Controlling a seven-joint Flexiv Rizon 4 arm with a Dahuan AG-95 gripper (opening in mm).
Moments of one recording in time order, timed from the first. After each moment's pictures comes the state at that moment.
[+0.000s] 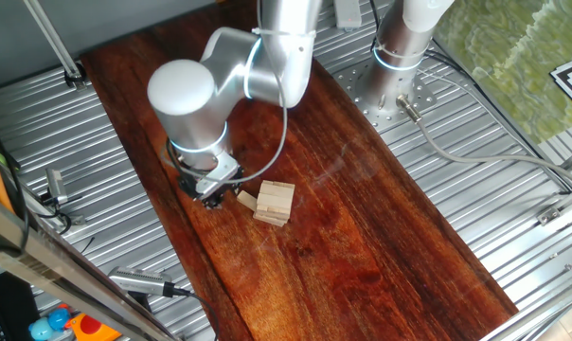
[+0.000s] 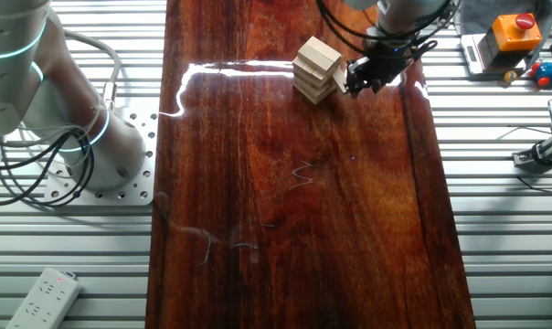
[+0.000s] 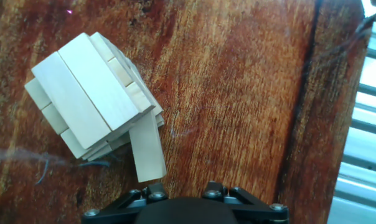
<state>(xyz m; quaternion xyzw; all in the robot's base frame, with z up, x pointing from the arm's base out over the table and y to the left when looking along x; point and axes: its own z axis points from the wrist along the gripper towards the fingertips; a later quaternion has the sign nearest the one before) 0.548 0.124 0.057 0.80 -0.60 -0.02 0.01</state>
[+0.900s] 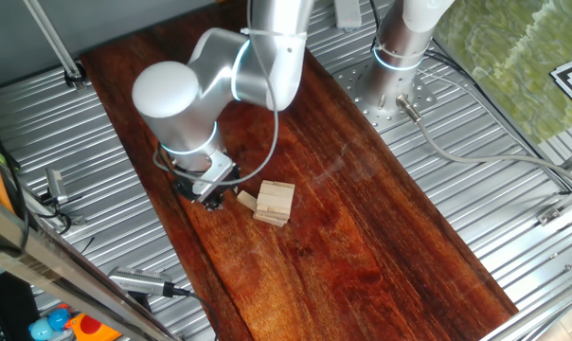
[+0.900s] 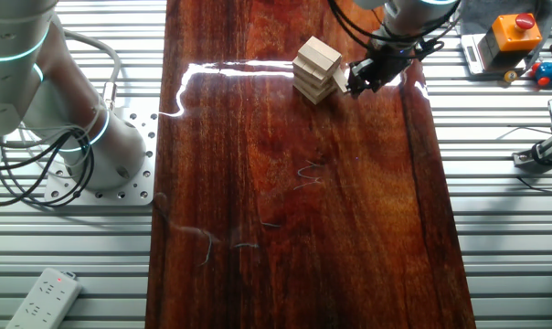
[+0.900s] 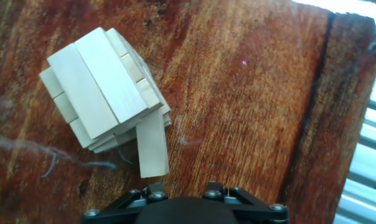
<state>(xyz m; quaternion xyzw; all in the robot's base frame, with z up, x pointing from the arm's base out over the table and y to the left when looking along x) 0.547 0.125 0.059 0.84 -0.54 -0.06 0.03</state>
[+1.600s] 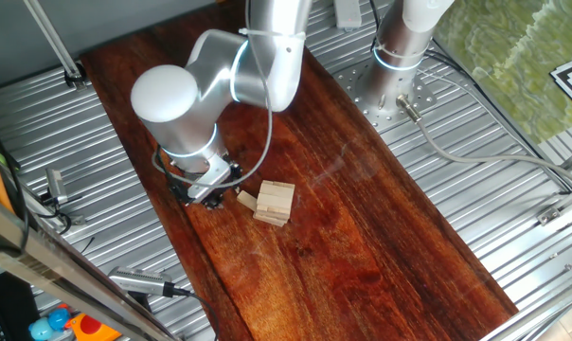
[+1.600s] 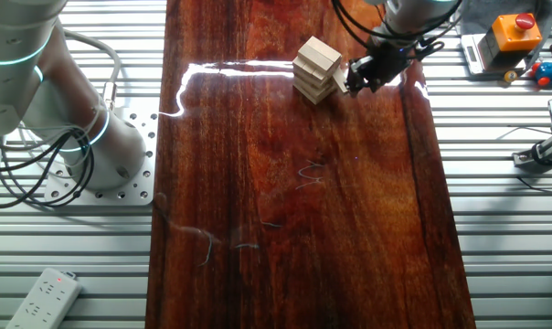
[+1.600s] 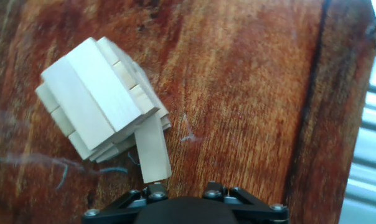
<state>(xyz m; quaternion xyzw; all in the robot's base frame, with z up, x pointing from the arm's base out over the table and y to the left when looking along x) 0.545 0.126 0.060 0.79 -0.61 -0.05 0.03</state>
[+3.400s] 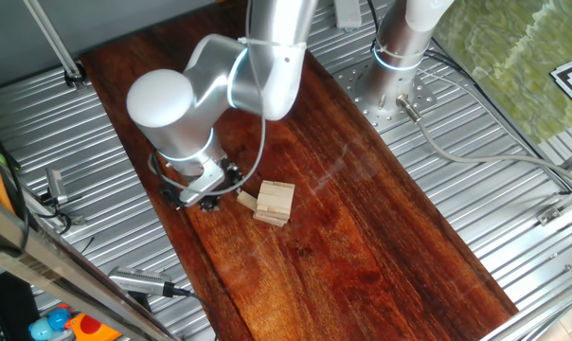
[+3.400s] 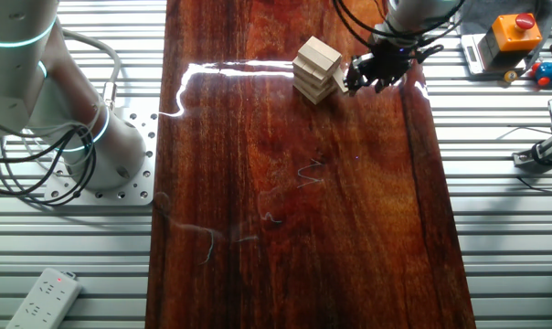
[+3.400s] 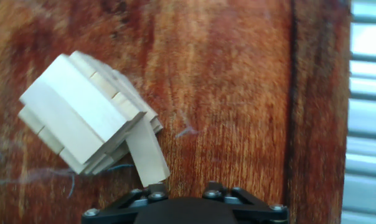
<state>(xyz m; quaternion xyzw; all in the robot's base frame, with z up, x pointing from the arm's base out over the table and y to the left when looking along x) 0.547 0.126 0.058 0.79 -0.61 -0.06 0.04</state>
